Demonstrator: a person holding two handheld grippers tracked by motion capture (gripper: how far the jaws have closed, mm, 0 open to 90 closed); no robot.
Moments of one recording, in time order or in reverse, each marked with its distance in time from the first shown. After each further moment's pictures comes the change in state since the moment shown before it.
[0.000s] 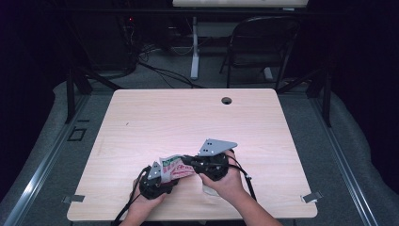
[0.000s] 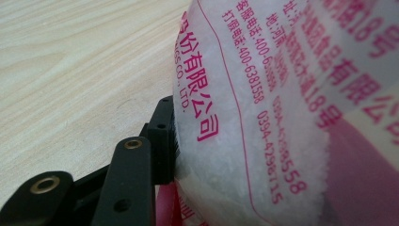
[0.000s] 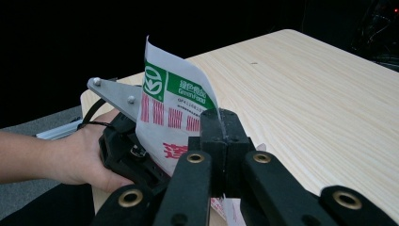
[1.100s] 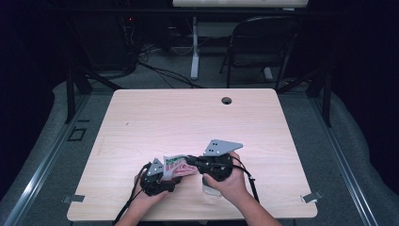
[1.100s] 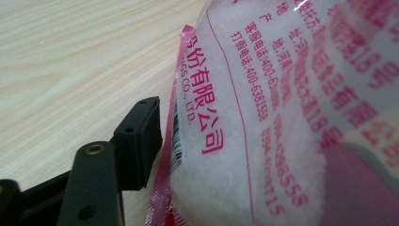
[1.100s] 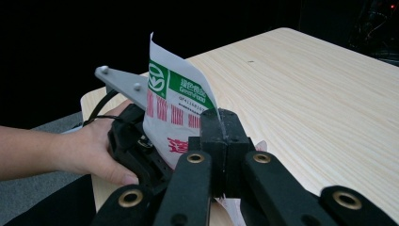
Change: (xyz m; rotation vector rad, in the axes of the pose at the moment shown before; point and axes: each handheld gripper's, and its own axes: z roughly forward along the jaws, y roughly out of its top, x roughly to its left) left arm 0.008 0.008 0.008 -0.031 -0.043 -0.014; right arm -0.005 -0.008 -0.007 -0.017 -0.003 0.034
